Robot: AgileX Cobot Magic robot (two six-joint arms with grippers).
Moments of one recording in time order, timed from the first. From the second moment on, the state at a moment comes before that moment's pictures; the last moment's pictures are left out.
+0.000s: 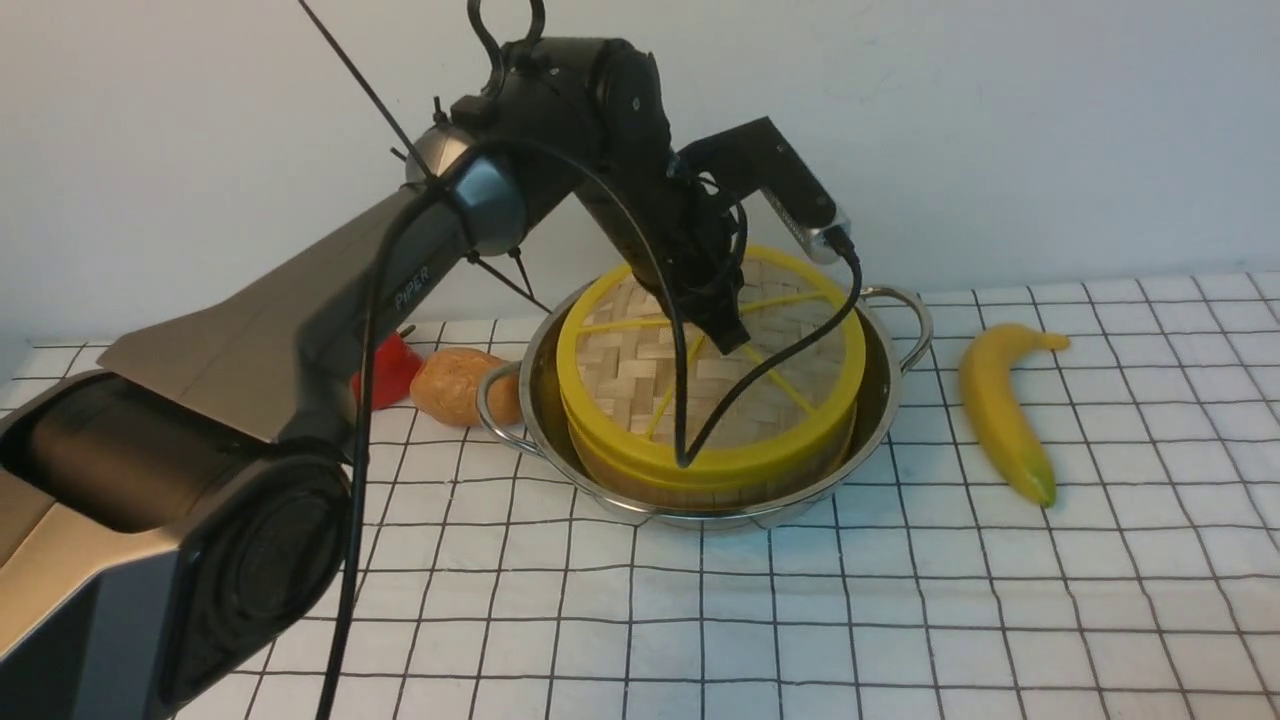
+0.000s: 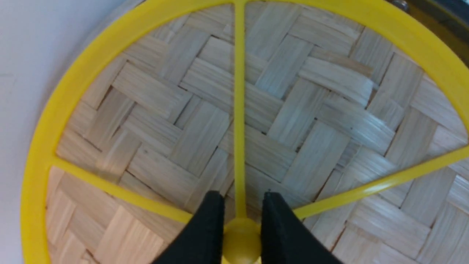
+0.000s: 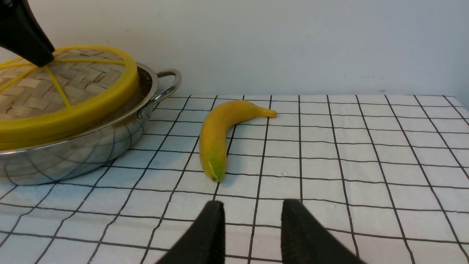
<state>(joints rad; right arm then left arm) 0.07 0.01 0.01 -0.01 0.34 0.15 -0.47 2.33 -2.22 -0.10 1.08 0.71</state>
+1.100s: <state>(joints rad) 0.07 0.01 0.01 -0.01 0.34 0.15 -0.46 2.31 -2.21 -0.05 1.11 0.55</state>
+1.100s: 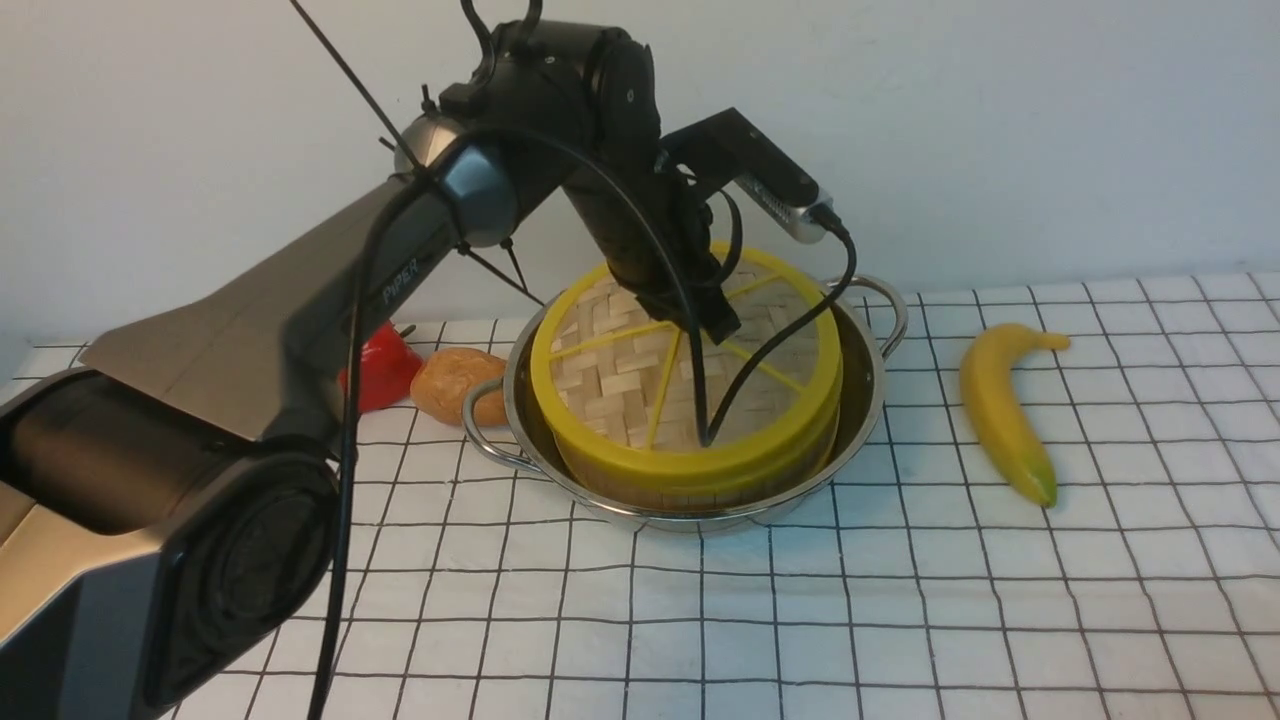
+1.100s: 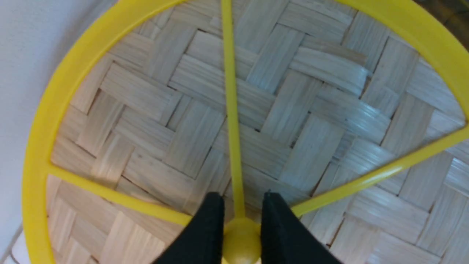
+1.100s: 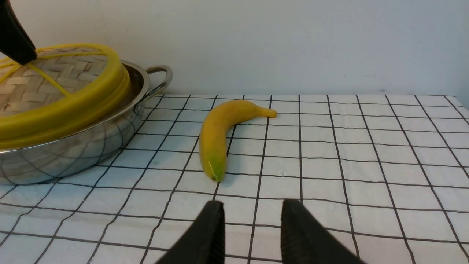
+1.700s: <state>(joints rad) 0.07 0.01 0.01 -0.01 0.34 0.15 -0.46 2.31 -2.21 -0.07 1.12 0.57</state>
